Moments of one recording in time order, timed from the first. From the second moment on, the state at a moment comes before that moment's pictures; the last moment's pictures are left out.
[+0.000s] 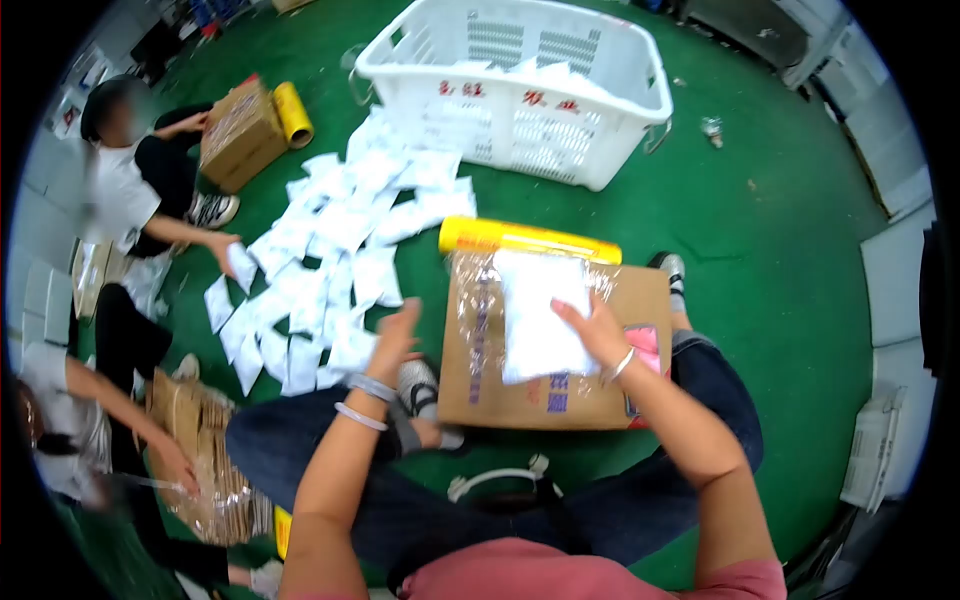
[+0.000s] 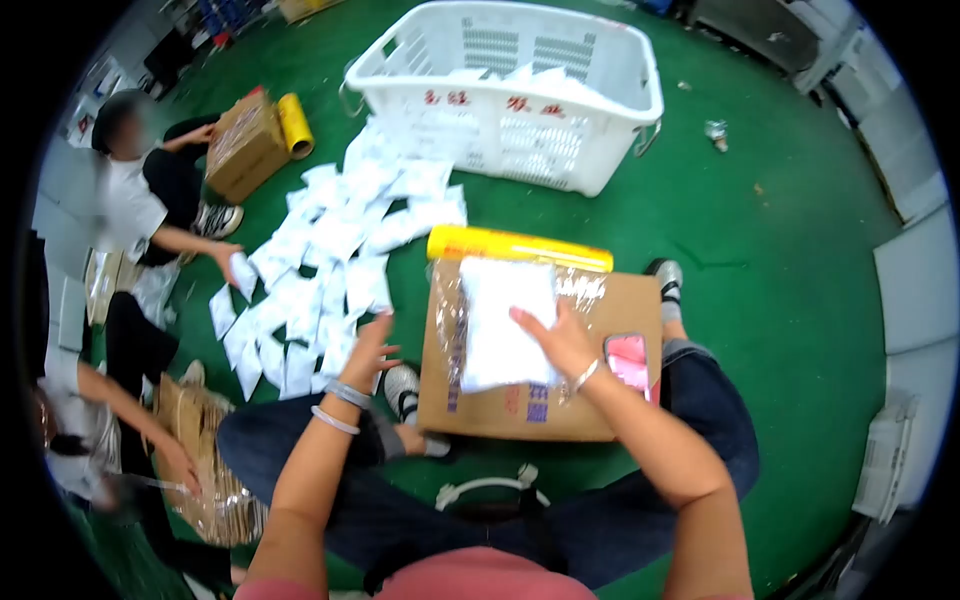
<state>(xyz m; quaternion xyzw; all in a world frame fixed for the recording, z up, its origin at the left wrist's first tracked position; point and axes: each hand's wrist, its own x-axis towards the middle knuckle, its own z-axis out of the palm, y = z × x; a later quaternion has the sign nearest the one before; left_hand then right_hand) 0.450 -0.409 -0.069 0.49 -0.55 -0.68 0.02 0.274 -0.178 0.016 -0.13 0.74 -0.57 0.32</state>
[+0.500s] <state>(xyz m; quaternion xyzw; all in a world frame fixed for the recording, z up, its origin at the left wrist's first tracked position) 0.462 -0.488 -0.246 0.92 -0.34 -0.17 0.01 0.238 -0.097 -0.015 -0.21 0.88 -0.37 0.23</state>
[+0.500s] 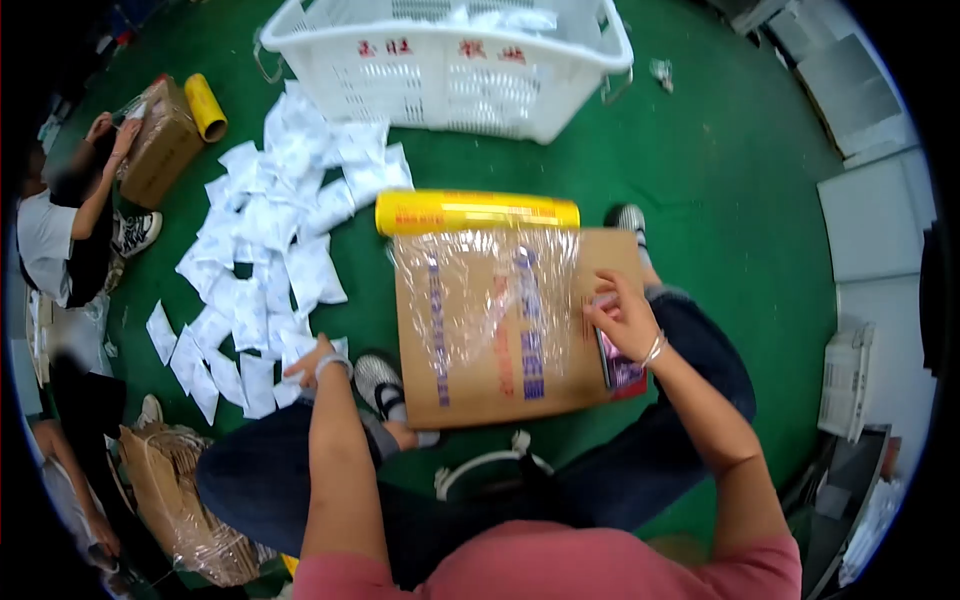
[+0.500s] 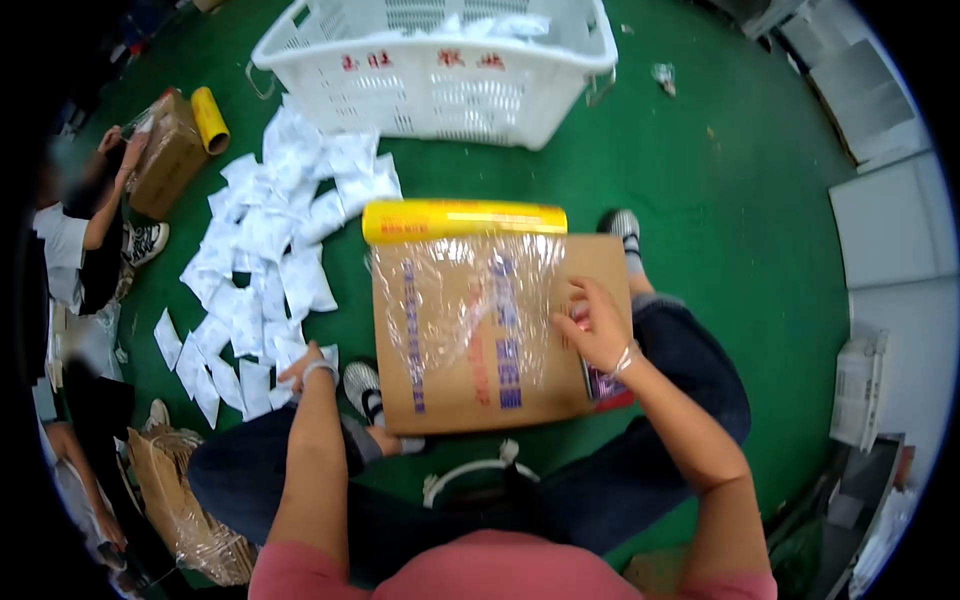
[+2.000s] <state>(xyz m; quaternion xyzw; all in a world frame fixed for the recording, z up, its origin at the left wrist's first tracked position) 0.453 -0.341 -0.097 0.00 -1.00 0.04 -0.01 0.223 -0.190 -0.036 -0.59 0.80 0.04 0.09</state>
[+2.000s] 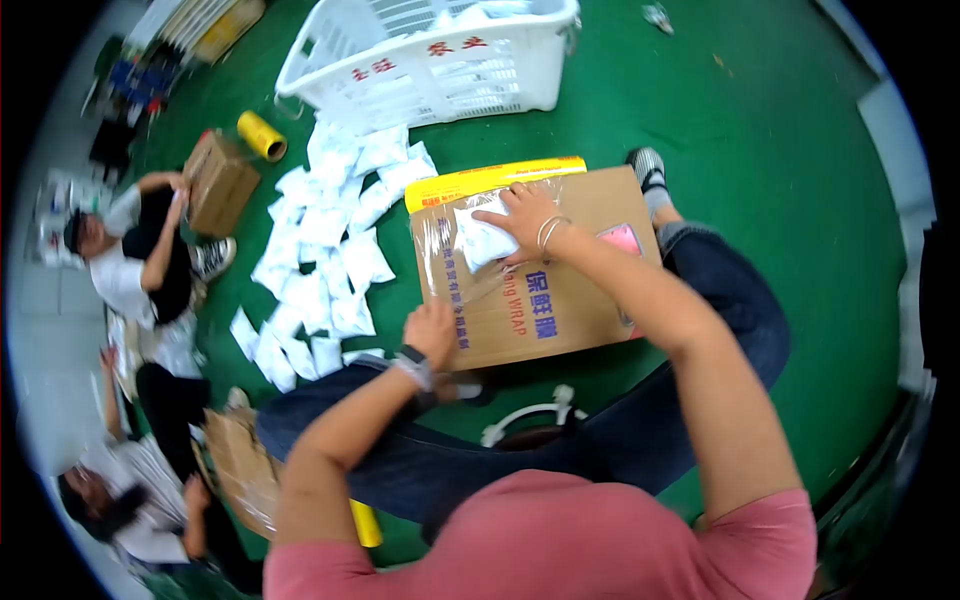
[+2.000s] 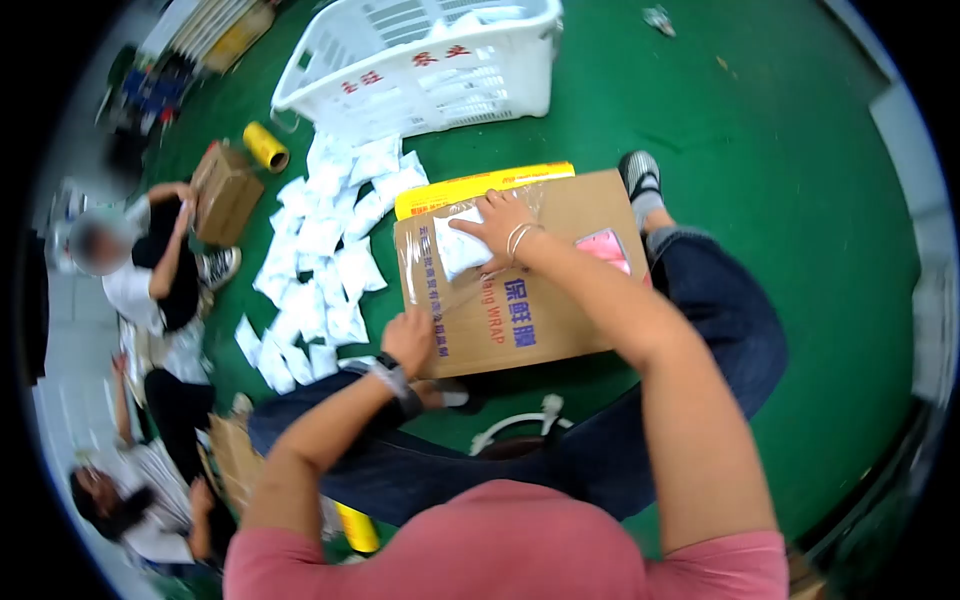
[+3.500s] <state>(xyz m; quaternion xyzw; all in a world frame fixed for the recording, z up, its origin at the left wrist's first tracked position) 0.468 -0.285 -0.013 -0.11 -0.88 -0.38 -0.26 0.364 -0.074 -0.042 -0.54 0.71 -0.28 0.37</state>
